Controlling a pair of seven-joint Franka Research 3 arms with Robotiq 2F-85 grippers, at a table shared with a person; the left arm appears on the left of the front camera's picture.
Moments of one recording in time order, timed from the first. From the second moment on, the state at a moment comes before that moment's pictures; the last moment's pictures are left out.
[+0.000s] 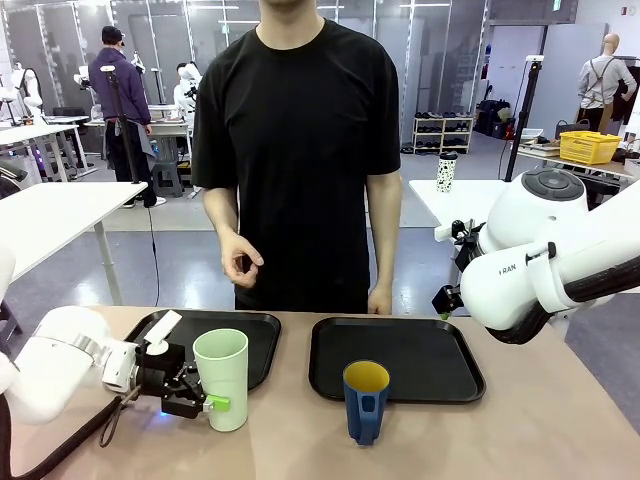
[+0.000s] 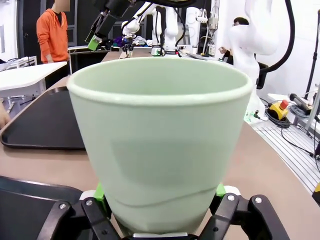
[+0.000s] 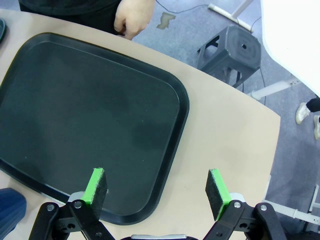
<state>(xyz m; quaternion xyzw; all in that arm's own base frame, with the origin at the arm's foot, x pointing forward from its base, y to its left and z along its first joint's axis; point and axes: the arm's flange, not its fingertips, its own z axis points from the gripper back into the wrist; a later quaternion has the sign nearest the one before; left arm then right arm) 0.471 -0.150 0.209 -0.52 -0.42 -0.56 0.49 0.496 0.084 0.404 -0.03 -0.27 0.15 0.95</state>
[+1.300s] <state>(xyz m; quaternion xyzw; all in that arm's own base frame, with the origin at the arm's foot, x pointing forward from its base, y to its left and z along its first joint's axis) 0.434 -0.119 0.282 -0.49 -0.46 -0.56 0.48 0.496 0.084 0.404 -0.03 -0.27 0.15 0.95</state>
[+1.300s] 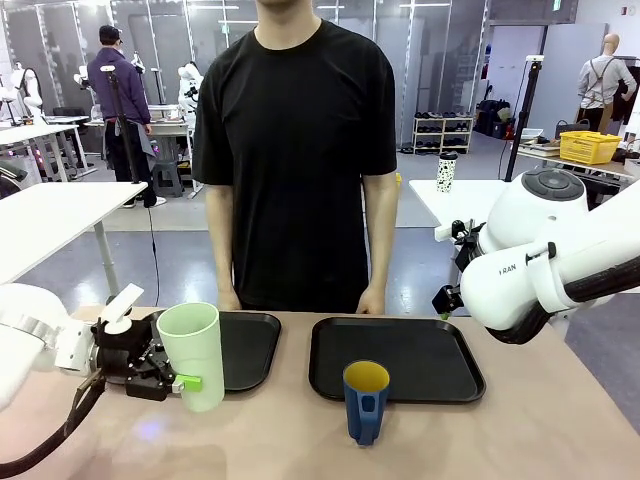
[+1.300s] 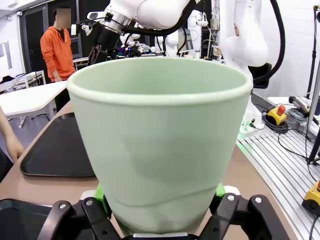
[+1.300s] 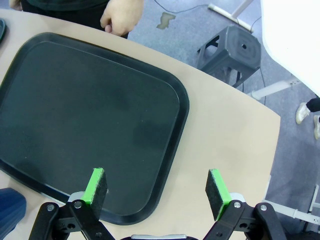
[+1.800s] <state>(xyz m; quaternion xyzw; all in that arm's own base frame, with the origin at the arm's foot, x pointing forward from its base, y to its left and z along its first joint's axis) 0.434 -0.119 0.281 -0.49 -0.46 -0.56 0.48 0.496 0.084 0.404 -0.03 -0.27 0.15 0.95</state>
